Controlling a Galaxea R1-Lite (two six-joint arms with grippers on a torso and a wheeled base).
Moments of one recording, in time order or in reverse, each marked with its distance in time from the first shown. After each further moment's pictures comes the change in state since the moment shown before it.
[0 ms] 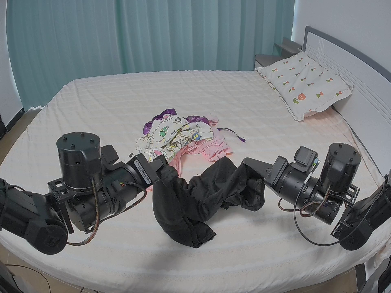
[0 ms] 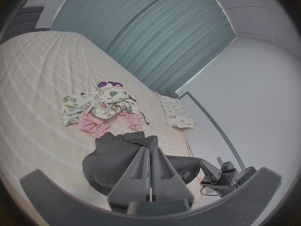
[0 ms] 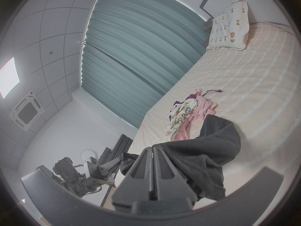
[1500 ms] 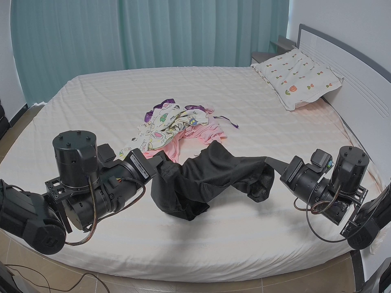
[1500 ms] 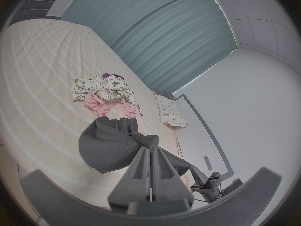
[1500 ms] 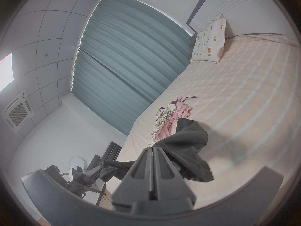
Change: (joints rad) left arm -0.001 -0.008 0.004 -0.024 -0.012 -0.108; right arm -0.071 -0.036 0.077 -0.009 -0.095 -0.007
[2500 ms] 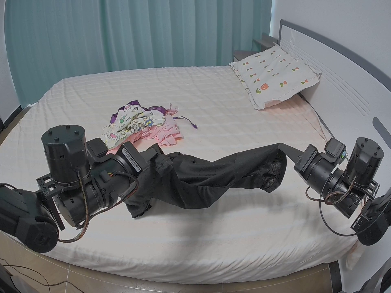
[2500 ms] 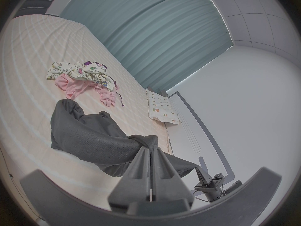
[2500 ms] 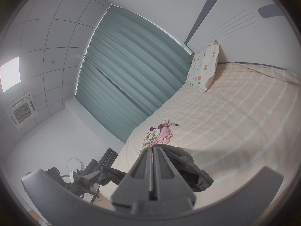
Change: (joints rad) left arm 0.019 -0.041 0.001 -0.001 -0.001 0.000; right arm -0.046 -0.081 0.003 -0.001 -0.001 -0.071
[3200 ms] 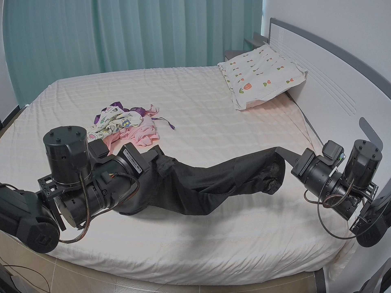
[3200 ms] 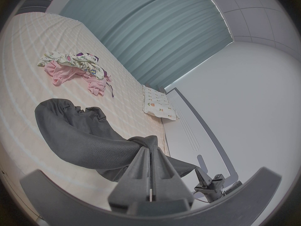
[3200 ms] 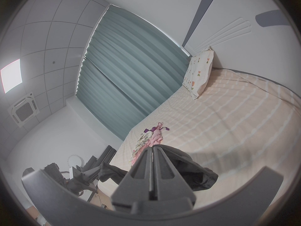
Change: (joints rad) left arm 0.003 0.006 0.001 0.000 0.001 0.000; right arm 0.014 0.007 0.008 0.000 0.001 -0.020
